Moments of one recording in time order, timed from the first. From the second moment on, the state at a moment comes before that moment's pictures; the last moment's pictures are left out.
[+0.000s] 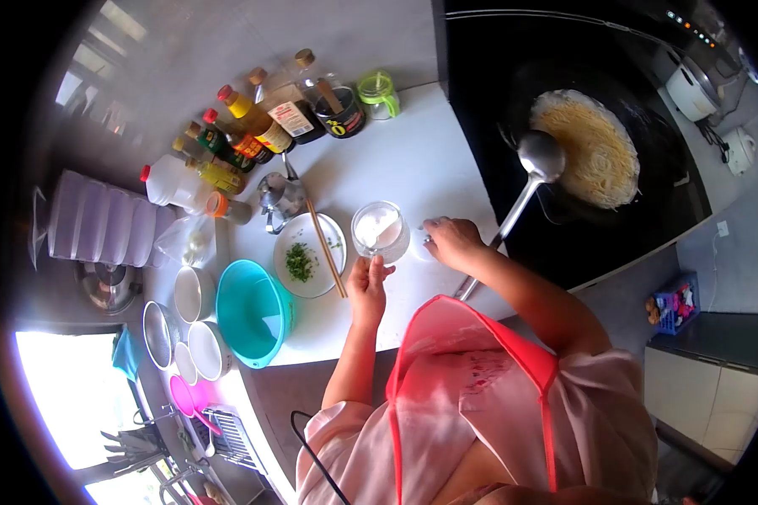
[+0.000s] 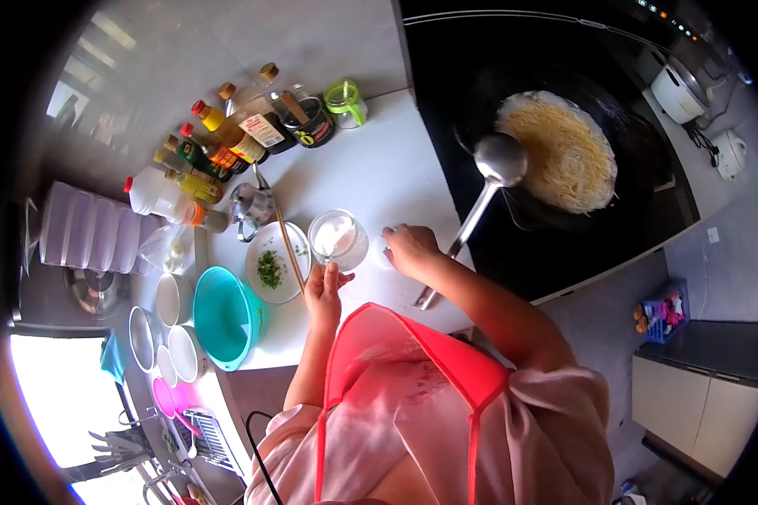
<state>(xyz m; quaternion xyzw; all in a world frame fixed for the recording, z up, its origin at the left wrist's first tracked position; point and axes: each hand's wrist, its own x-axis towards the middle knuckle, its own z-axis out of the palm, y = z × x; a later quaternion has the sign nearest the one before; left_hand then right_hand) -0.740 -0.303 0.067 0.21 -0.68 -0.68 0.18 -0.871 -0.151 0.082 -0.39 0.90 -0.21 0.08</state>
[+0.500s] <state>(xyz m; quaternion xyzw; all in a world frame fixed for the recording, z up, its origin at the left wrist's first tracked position) -0.812 -0.296 0.027 0.18 -0.68 -0.69 0.15 -0.914 -0.190 0.122 -0.35 0.89 -0.29 -0.04</state>
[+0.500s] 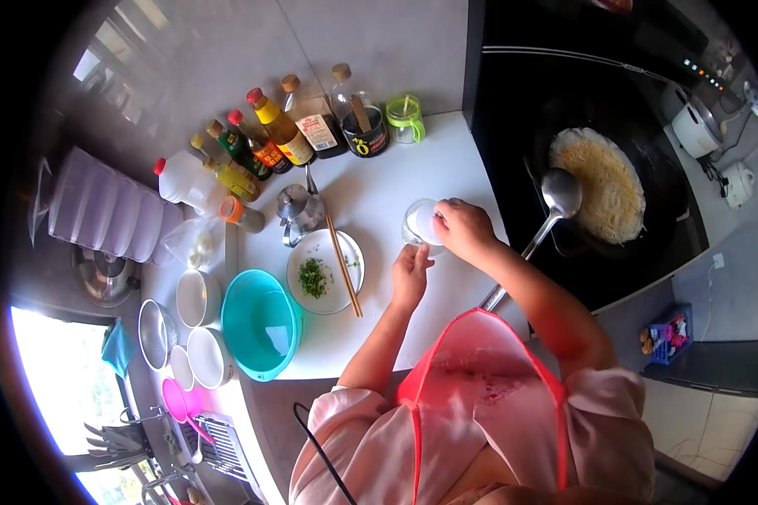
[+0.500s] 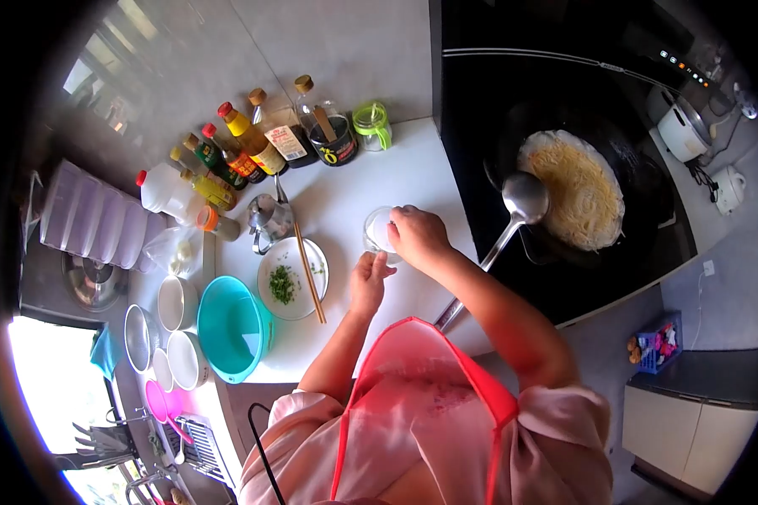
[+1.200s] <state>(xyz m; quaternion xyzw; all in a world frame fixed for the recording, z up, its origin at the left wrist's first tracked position) -1.047 -0.305 -0.013 0.18 -0.69 -0.67 0.18 -0.847 -0.016 0.124 -0.31 0.81 -0.44 0.24</state>
